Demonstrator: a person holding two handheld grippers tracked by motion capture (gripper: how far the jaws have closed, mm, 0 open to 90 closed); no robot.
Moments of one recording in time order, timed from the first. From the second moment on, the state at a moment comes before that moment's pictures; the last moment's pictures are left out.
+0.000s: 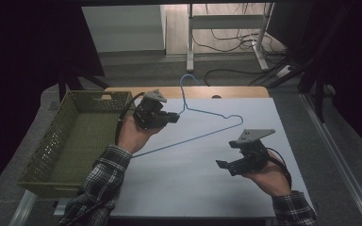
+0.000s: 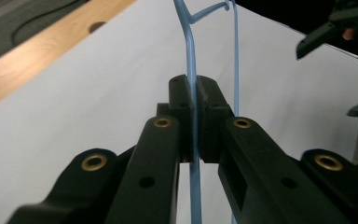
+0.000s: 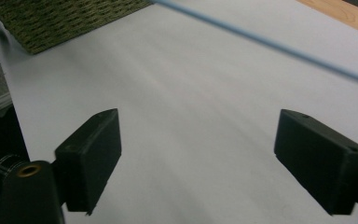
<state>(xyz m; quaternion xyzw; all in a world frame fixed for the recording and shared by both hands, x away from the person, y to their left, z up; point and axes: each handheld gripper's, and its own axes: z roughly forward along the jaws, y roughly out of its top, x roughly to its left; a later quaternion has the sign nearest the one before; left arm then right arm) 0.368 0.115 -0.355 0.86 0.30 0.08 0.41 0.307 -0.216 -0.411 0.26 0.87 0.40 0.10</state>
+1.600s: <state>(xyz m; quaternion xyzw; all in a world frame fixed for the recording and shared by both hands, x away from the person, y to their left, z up) 0.321 0.339 -0.353 0.76 0.47 0.21 0.40 0.261 -0.259 -0.447 0.35 0.83 0.42 0.11</state>
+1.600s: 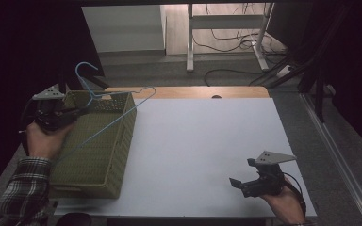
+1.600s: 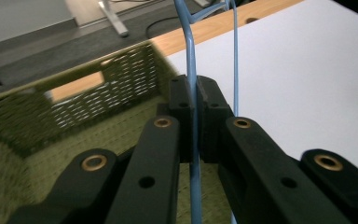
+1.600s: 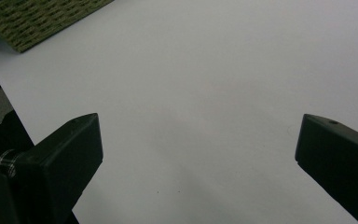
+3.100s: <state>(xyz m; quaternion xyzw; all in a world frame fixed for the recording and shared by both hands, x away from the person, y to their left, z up) 0.324 0.402 -0.440 0.73 0.54 0.22 0.35 0.262 -0.260 -0.454 0.35 0.84 0.40 0.10</state>
